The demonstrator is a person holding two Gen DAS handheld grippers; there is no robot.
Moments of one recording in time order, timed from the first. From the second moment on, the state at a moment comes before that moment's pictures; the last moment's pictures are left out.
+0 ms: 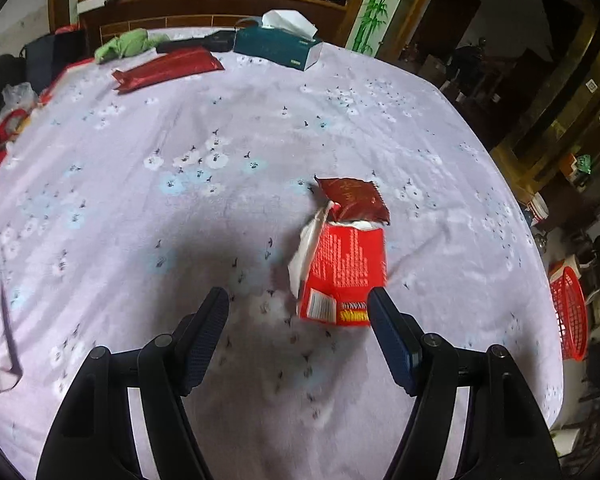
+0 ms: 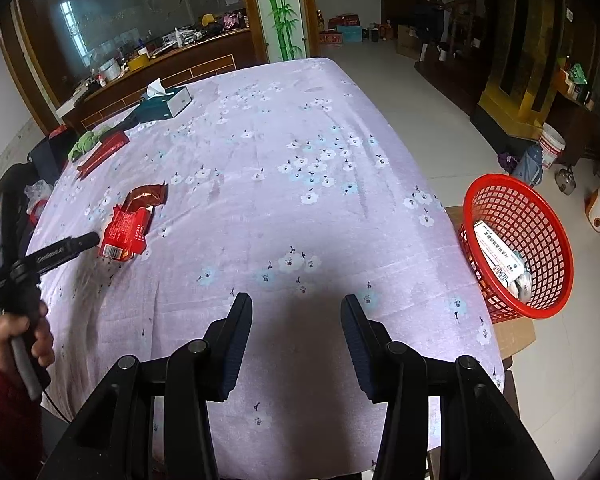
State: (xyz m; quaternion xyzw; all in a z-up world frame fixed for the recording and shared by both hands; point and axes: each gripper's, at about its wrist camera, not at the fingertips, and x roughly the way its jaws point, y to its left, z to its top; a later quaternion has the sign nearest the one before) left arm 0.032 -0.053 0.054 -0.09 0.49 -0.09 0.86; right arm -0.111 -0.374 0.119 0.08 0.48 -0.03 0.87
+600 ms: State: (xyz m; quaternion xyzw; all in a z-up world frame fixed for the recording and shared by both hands) left arm 0.026 -0.070 0.057 -0.05 0.47 -0.12 0.87; right arm -0.044 -0.317 0.125 0.08 0.50 0.05 0.86
